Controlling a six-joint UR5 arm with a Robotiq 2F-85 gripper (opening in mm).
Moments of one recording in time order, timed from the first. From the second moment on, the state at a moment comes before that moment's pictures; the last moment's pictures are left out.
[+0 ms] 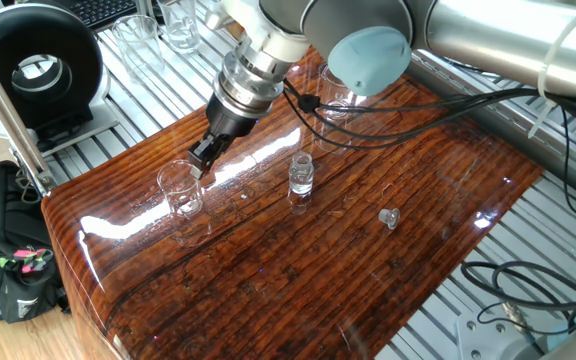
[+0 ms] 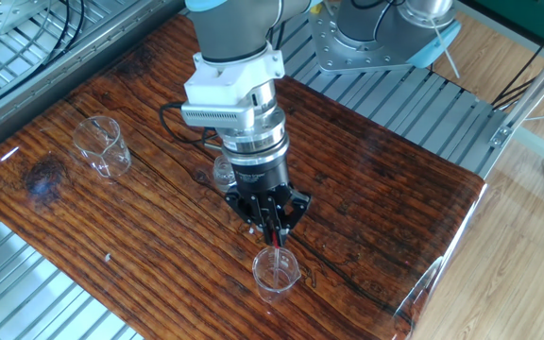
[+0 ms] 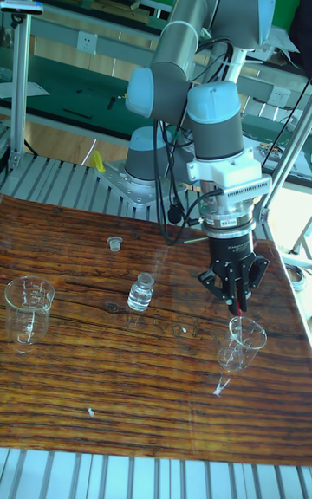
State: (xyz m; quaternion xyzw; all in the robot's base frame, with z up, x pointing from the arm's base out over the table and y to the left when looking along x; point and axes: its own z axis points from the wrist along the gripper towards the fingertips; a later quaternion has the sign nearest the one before) arm 0.572 0.193 0.108 -0.16 0.96 0.19 0.15
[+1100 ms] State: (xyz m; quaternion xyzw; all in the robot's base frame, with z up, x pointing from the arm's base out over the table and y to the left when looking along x) arm 0.575 0.205 0.120 -0.14 0.96 0.18 0.13
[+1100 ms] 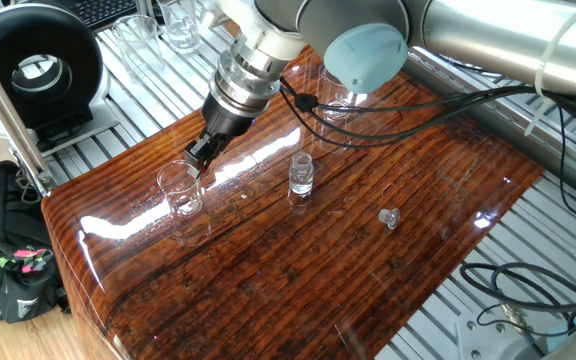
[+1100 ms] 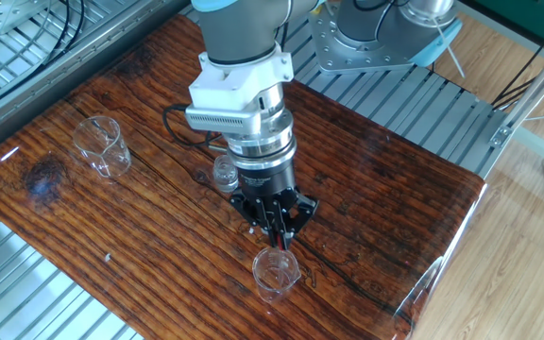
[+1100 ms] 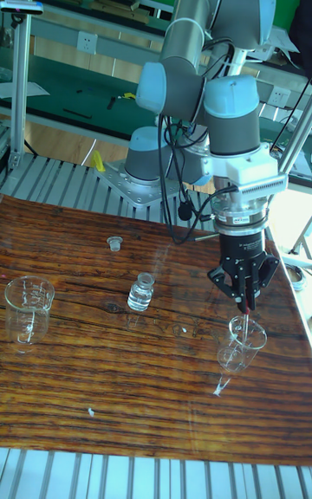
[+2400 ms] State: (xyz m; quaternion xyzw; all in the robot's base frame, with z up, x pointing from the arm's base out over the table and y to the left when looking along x) arm 0.578 0.206 0.144 -0.14 0.97 0.16 0.12
